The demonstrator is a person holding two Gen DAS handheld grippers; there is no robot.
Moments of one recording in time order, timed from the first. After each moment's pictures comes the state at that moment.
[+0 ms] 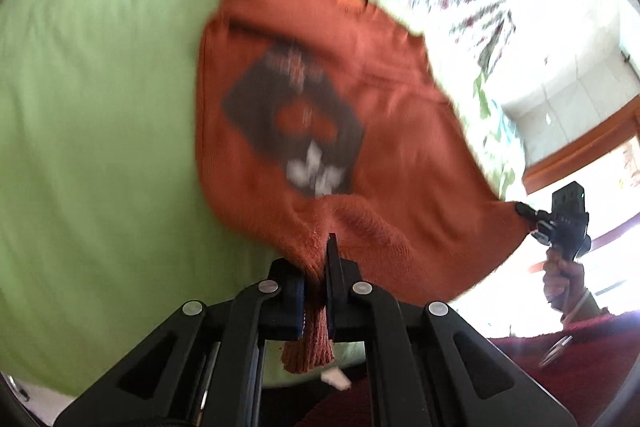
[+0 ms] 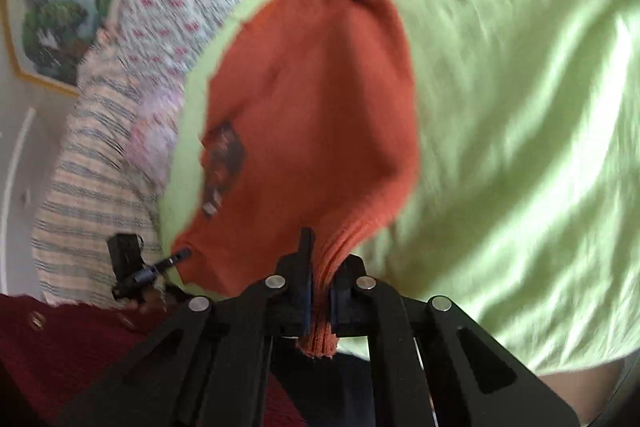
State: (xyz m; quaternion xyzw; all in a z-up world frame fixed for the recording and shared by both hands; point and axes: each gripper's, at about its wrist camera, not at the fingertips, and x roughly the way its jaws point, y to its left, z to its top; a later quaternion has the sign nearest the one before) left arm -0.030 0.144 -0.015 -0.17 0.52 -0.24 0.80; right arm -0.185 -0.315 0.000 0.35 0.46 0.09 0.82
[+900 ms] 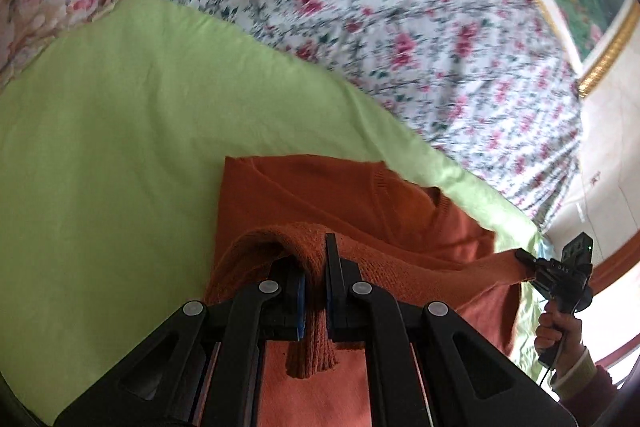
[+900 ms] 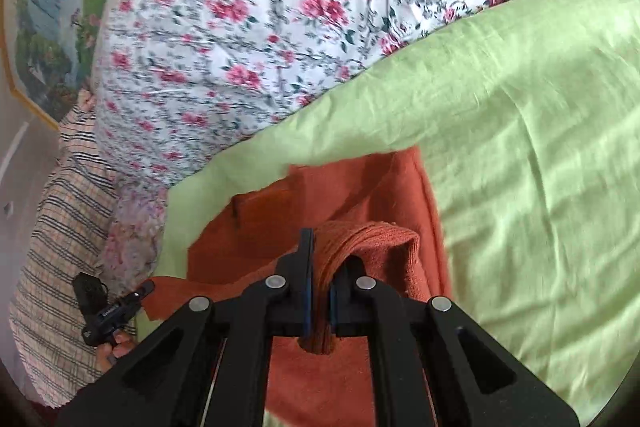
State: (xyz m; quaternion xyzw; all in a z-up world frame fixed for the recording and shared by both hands) left arm 0.278 0.119 -0.008 -0.22 0.43 -0.12 0.86; right arm 0.156 -0.388 0.062 0.29 0.39 0.07 0.87
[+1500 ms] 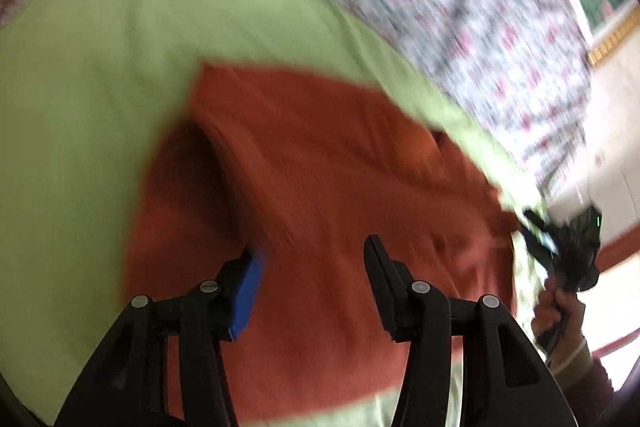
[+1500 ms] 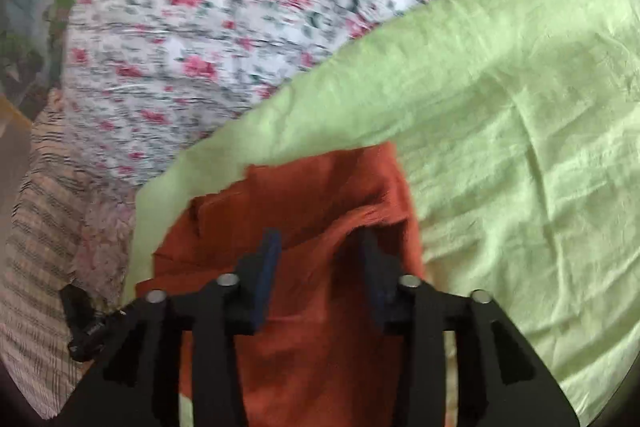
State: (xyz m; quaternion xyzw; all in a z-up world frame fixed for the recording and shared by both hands) left arm 0.249 0.070 -0.052 -0.21 0.50 -0.16 0.82; right arm 0.154 -0.384 0.042 0.27 0.39 0.05 0.88
